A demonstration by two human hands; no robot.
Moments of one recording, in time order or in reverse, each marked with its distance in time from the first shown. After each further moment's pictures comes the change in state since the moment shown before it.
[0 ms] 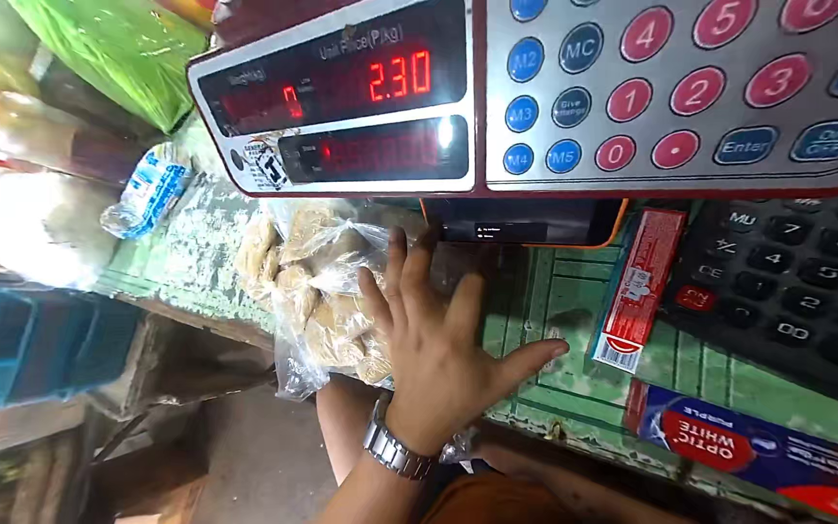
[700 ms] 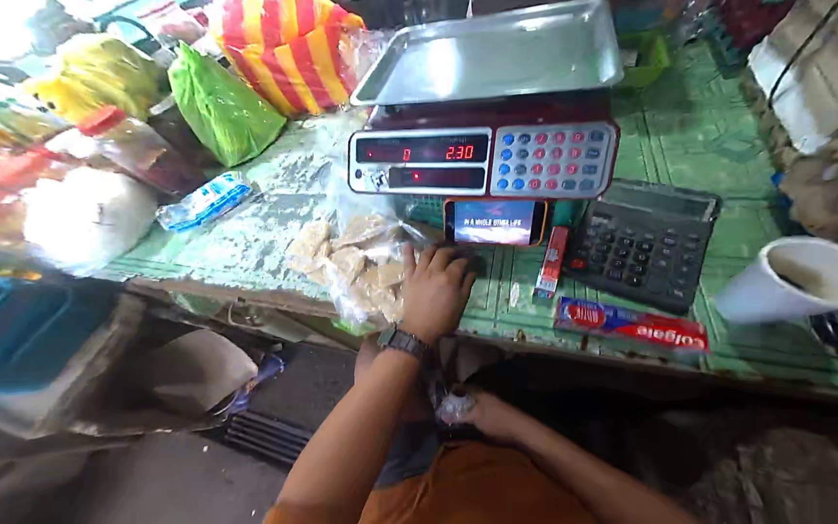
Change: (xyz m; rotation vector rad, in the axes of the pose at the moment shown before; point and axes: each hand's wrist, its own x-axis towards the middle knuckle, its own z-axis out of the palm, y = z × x) left_hand -0.005 -0.029 -0.013 -0.060 -0.101 0.096; right_hand -0.028 0.009 0.024 -0.391 0.172 -0.081
